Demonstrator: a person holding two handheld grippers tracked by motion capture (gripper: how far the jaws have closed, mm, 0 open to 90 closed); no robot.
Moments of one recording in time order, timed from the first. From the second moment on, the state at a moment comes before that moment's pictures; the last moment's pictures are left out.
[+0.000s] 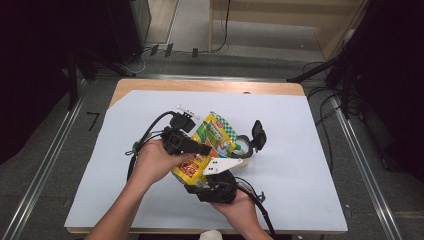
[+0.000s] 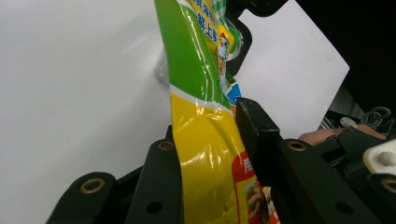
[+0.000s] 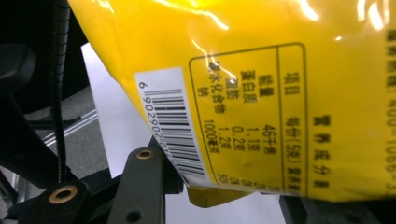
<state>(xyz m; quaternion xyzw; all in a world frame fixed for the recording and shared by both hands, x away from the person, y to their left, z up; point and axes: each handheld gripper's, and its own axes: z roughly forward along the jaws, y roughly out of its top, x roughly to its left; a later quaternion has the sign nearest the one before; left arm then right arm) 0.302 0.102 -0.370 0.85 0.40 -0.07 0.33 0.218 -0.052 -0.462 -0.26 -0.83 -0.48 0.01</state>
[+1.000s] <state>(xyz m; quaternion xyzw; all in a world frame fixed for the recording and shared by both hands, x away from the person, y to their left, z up) 0.305 0.091 -0.369 0.85 0.42 -0.05 0.32 0.224 -0.057 -0.458 -0.26 -0.82 -0.51 0.04</state>
